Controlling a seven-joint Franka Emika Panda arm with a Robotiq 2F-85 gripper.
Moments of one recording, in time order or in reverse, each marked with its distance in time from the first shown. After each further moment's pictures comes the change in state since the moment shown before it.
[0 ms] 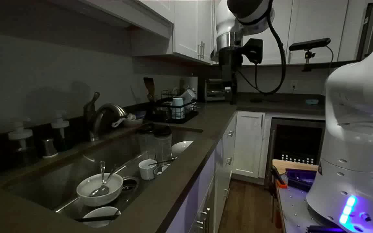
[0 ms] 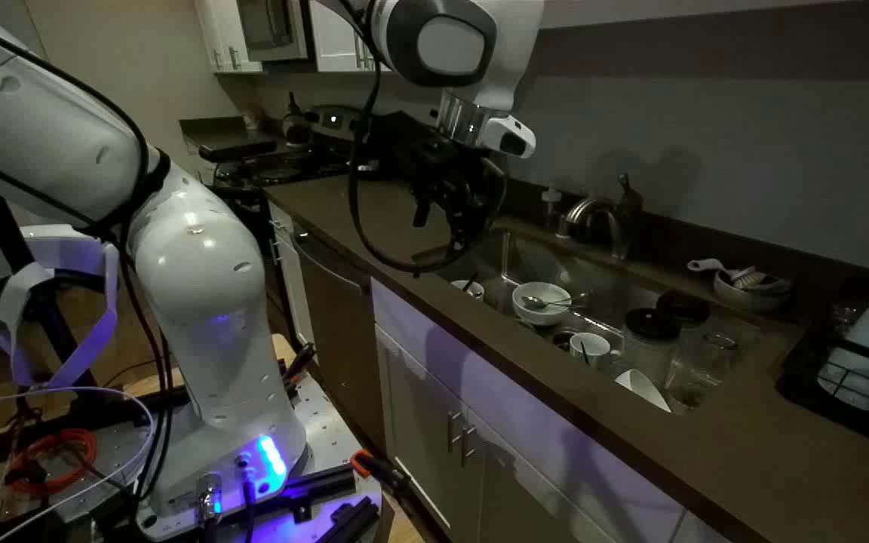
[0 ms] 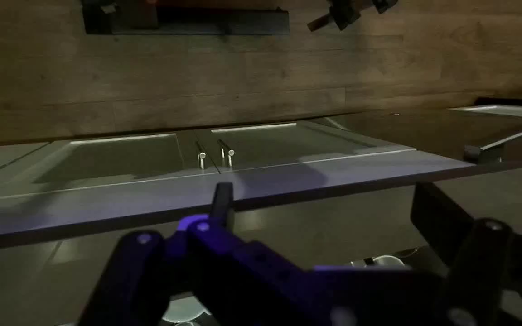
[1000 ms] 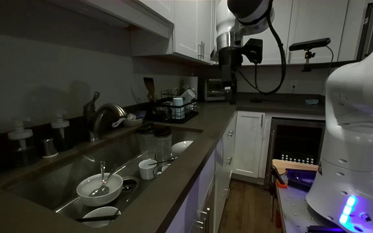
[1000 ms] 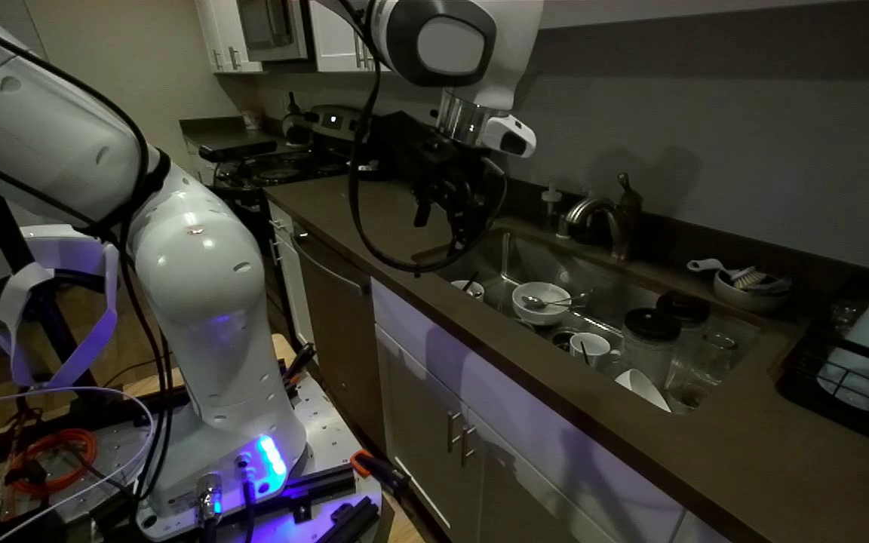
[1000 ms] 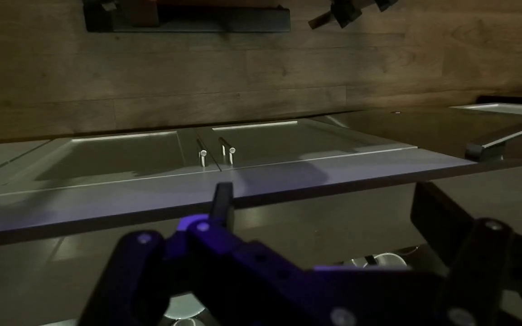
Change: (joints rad) arm -0.002 0.000 0.004 0.000 0.000 0.007 0.000
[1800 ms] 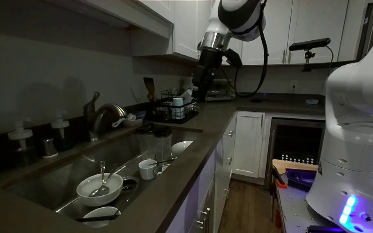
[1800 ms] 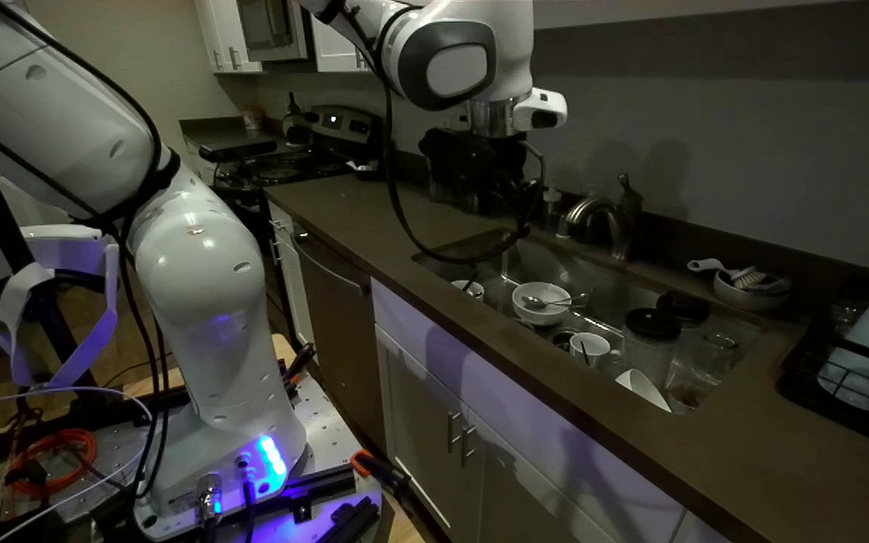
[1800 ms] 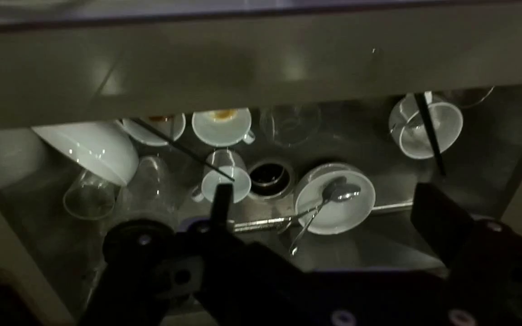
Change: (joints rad) arm 0.001 0.102 0.061 -0.008 0.012 0.520 0.001
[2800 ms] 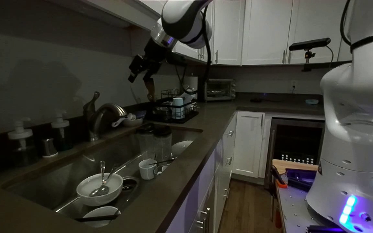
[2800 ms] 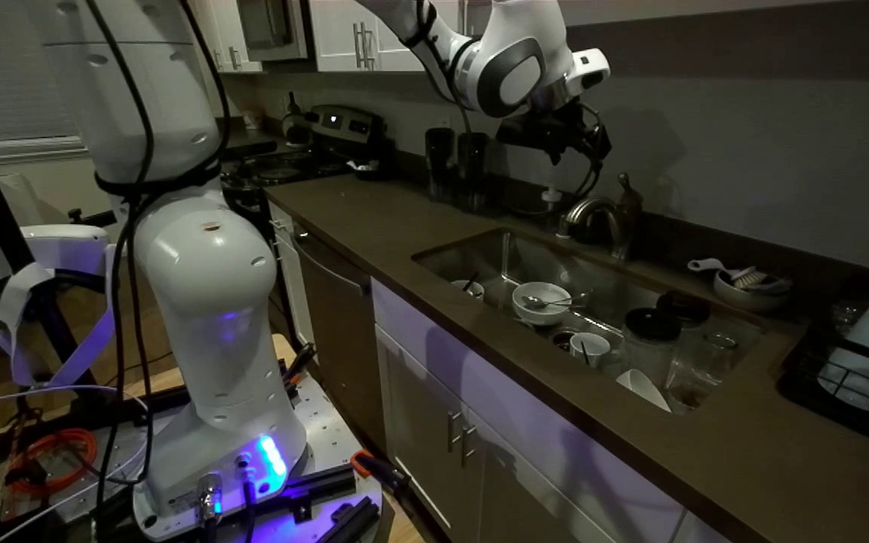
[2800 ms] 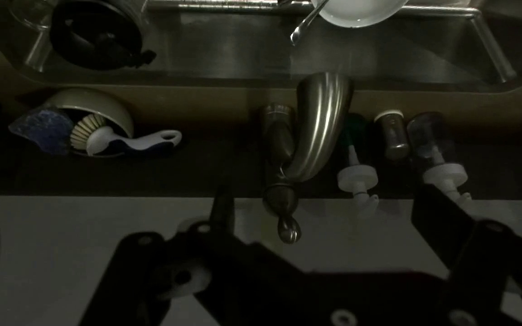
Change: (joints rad) arm 0.126 0.494 0.050 0.419 0.057 0.495 0.003
